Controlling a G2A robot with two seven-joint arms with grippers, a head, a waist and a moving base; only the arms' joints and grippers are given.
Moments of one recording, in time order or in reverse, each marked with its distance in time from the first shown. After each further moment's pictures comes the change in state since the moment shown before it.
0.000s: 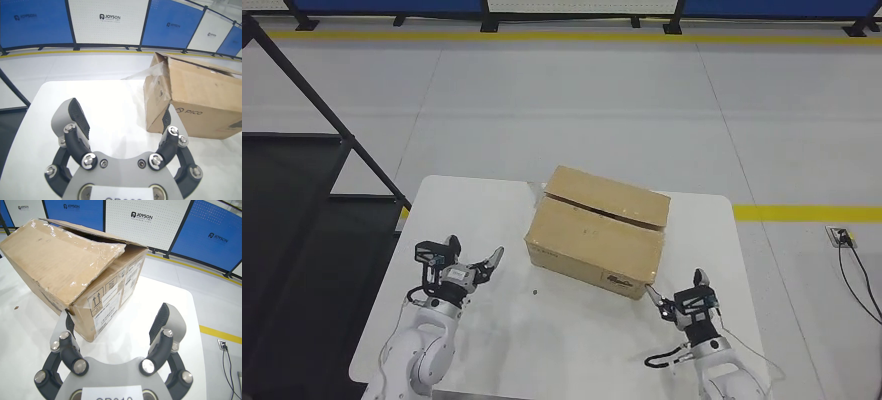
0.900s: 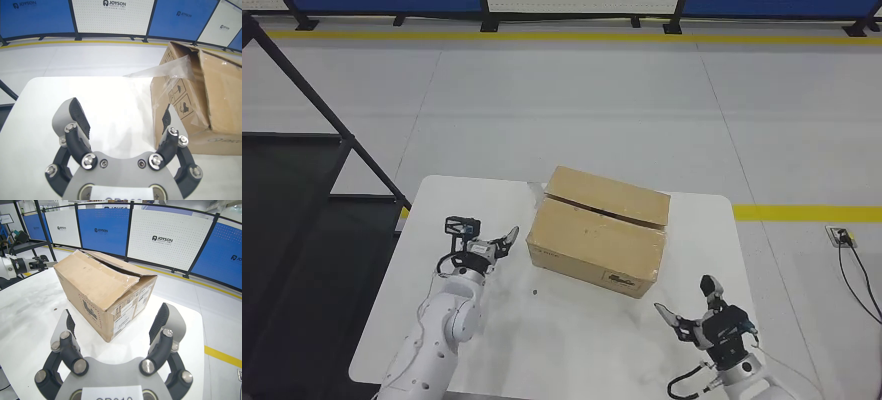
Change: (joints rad) left arm -0.321 -0.062 0.196 0.395 -0.026 0.110 0.028; right arm -0.156 0.033 0.150 -0.166 0.042 -0.310 -0.114
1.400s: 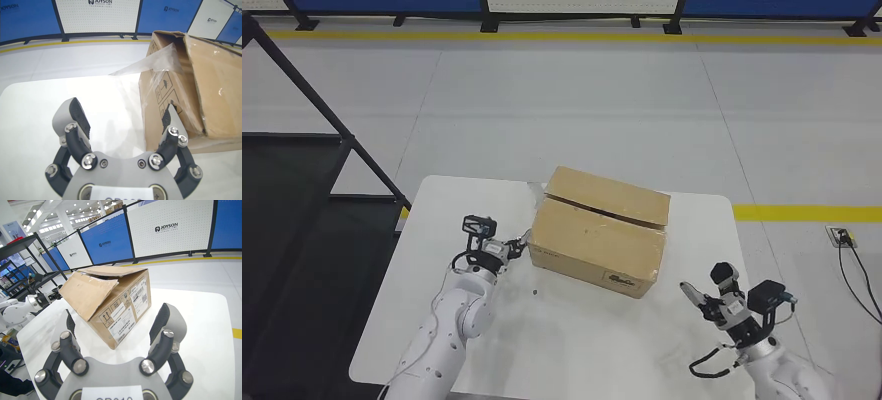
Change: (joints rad) left arm -0.053 -0.022 0.053 0.105 0.008 -0.075 0.067; right arm 0.175 0.012 0.080 0.233 0.420 -0.251 0.135
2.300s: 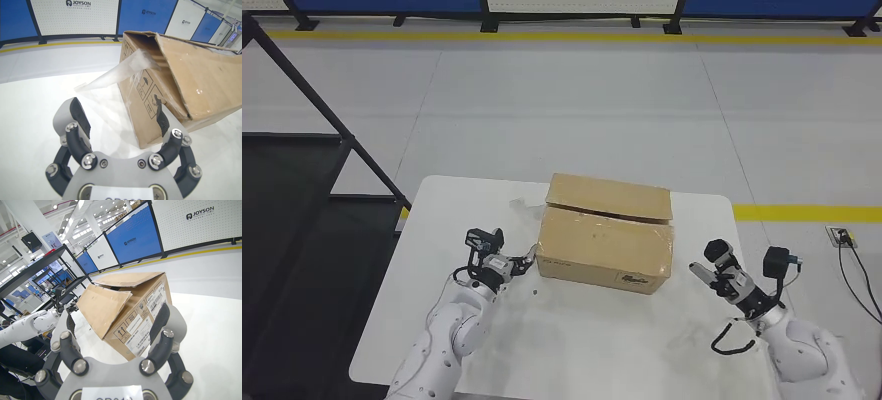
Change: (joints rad) left arm 0.106 0.018 -0.050 -0.105 0.009 -0.152 0.013; right arm 0.236 0.034 0.019 0.243 0.279 -0.323 0.257
